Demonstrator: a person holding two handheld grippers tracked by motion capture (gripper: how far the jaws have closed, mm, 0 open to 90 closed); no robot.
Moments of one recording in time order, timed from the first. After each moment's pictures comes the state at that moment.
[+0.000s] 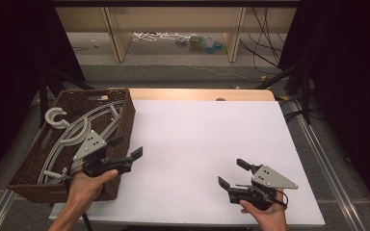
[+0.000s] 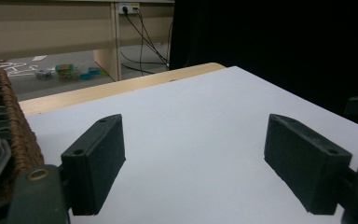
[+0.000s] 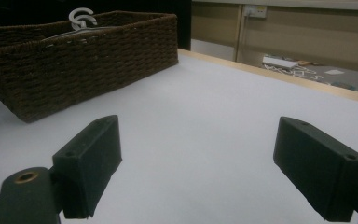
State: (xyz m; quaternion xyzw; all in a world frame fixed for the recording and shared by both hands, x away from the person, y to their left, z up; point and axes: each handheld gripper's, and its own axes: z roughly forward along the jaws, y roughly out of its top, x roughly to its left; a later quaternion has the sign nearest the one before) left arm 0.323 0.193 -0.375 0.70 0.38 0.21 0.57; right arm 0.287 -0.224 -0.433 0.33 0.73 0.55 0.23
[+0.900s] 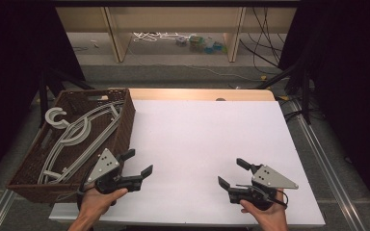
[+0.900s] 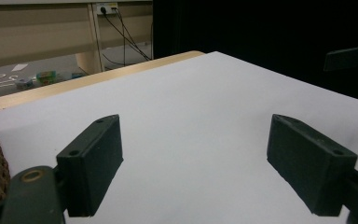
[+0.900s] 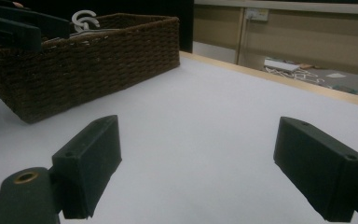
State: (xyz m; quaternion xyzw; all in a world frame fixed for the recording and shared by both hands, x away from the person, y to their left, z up) left arm 0.304 0.177 -0.419 0.71 0.34 0.21 0.57; right arm 0.287 -0.223 -0.432 0.32 0.73 0.56 0.22
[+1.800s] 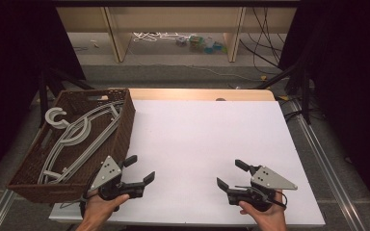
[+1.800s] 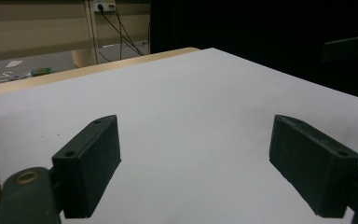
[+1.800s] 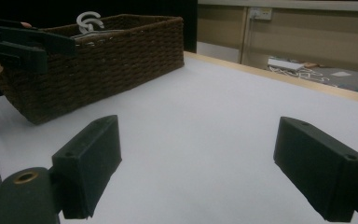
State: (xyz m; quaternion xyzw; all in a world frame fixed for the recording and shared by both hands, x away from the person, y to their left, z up) left arm 0.298 0.175 -0.437 0.71 0.35 0.21 0.58; right arm 0.285 -0.221 -0.432 0.32 0.73 0.56 0.22
